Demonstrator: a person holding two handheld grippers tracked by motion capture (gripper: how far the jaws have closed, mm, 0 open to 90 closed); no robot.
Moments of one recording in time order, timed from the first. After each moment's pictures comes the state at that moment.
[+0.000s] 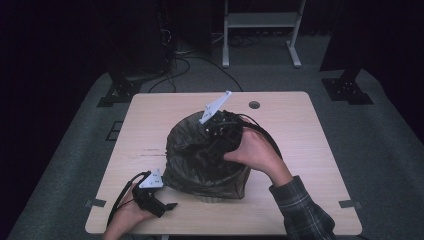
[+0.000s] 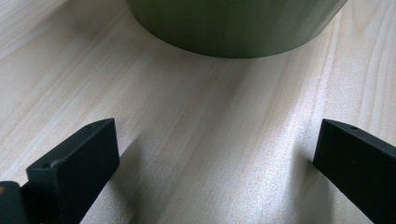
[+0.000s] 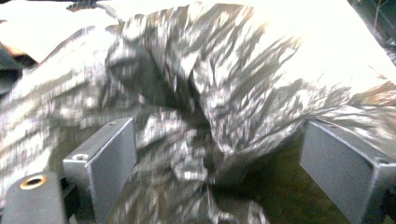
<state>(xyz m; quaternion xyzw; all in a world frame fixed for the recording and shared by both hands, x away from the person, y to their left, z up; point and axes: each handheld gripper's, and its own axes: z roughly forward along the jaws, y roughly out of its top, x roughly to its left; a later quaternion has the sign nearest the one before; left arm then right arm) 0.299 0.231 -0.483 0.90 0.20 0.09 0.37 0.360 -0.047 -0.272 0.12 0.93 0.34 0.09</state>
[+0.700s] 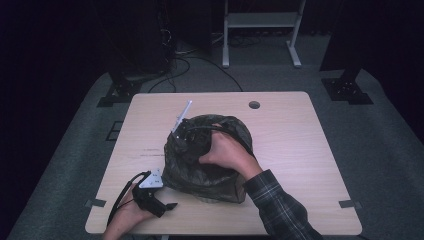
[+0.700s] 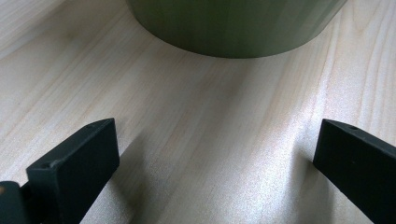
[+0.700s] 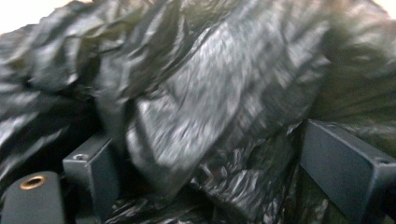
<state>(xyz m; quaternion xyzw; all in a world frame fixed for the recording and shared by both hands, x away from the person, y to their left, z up) 0.299 0.231 -0.483 0.90 0.20 0.09 0.37 0.384 0.026 -0.318 0.12 0.96 0.25 0.03</state>
